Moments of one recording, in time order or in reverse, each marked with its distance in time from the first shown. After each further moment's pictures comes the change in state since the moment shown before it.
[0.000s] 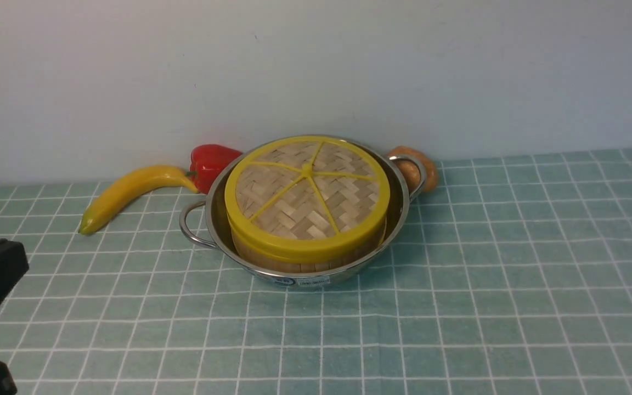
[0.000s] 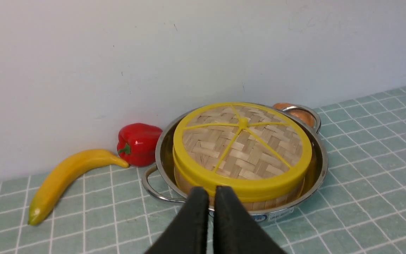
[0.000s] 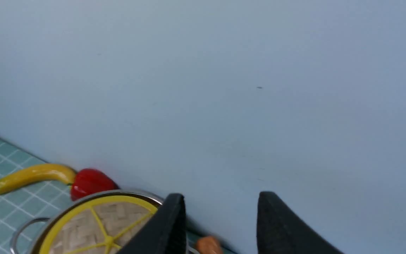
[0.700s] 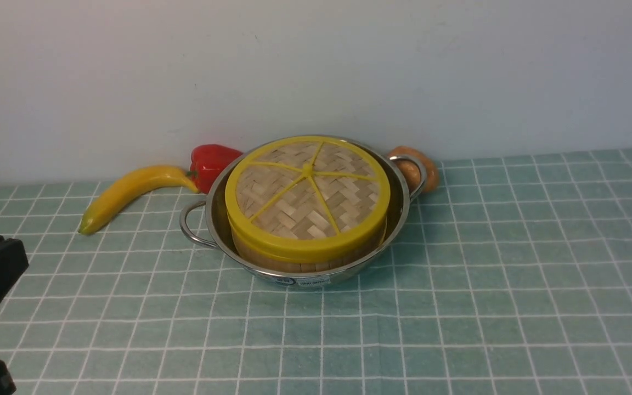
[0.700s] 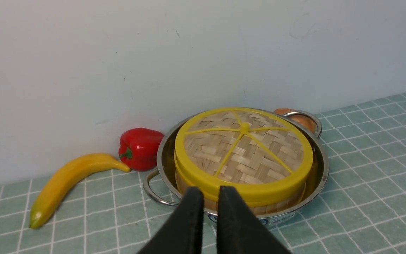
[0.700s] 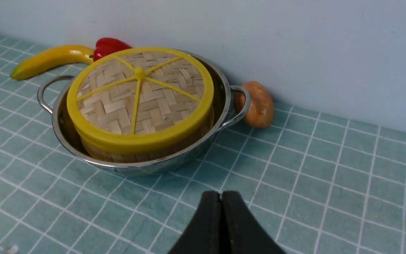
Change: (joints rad) right arm -0.011 -0.676 1.385 0.129 -0.630 0.057; left arm 0.000 0.000 0.000 0.000 -0.001 -0.001
